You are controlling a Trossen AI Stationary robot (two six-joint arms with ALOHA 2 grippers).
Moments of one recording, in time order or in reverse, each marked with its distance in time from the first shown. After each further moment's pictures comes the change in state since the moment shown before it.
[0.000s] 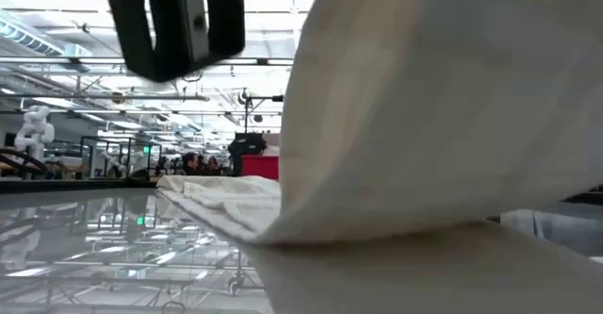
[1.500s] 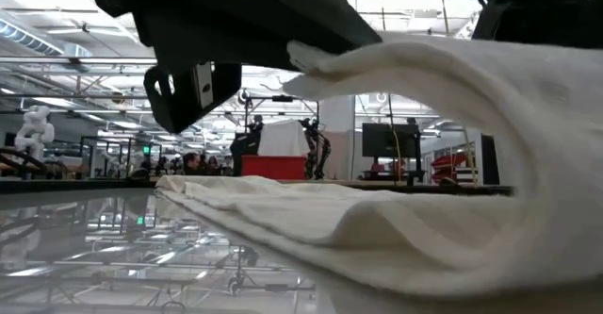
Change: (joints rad) left arm 0.033 -0.010 0.002 -0.302 -0.044 0.124; right arm -0.064 -0.024 0.003 -0.283 0.150 -0.214
